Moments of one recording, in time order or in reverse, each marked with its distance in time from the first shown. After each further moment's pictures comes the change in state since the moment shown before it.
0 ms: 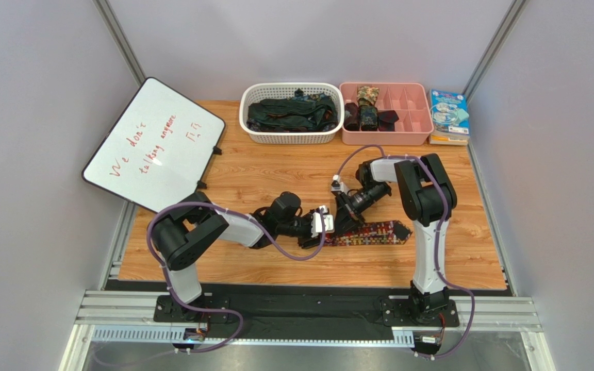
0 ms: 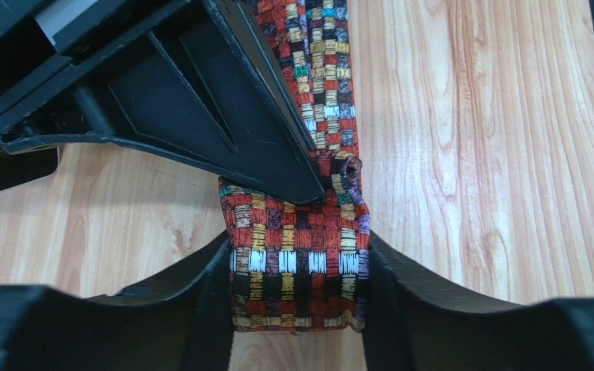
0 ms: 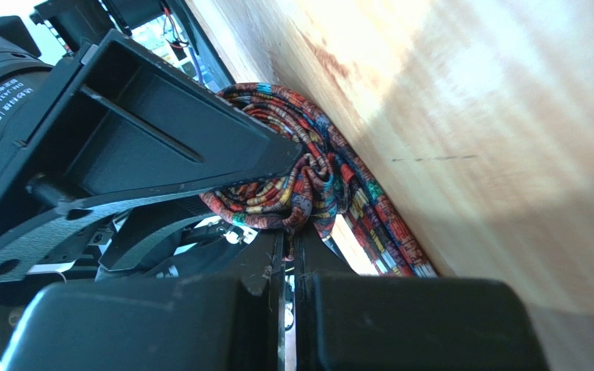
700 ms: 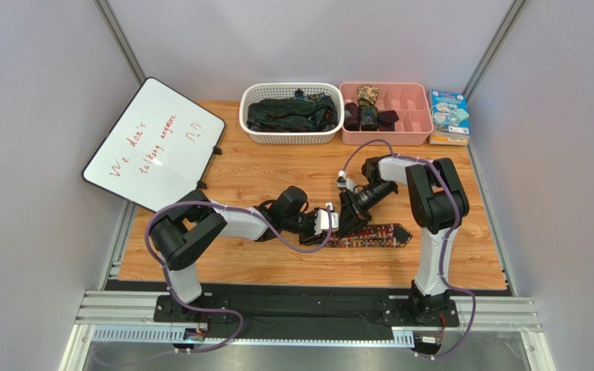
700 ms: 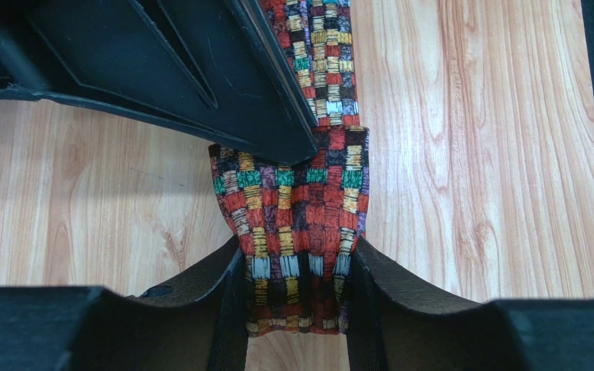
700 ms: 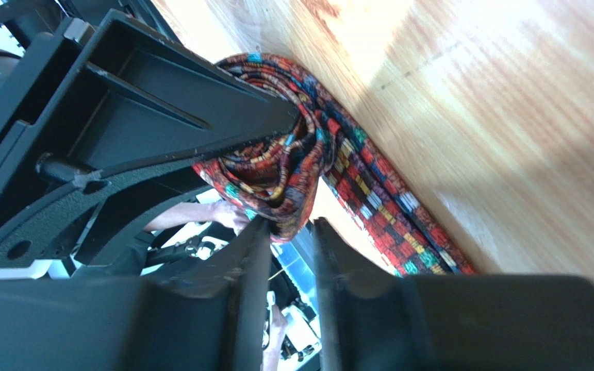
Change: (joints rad) left arm 0.003 0.000 0.100 -0.227 0.025 0.047; right arm -0.025 -0.127 -0.055 0.020 0.103 0.020
